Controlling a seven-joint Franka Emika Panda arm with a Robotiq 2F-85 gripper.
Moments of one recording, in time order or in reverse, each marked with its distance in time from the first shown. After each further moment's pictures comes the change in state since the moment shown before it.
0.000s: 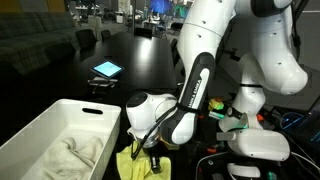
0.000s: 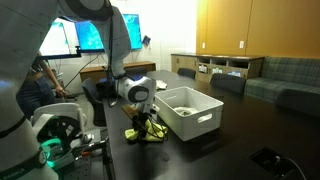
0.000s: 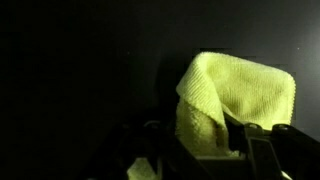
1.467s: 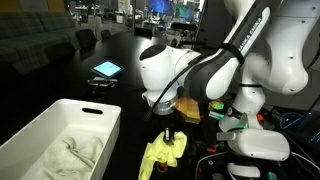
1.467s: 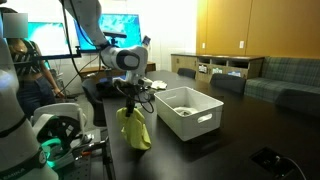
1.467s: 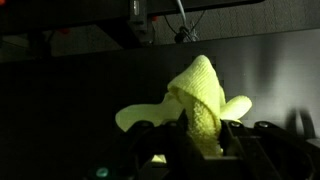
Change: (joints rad) arm 0.034 -0.484 -0.002 -0.167 0.000 -0.348 0.332
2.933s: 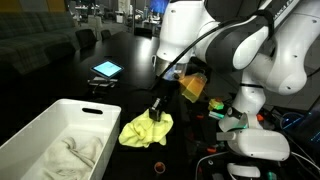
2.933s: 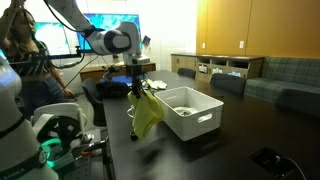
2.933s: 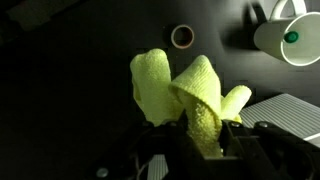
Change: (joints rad) arm -0.105 -0.273 0.078 -0.099 -0.037 0.202 0.321
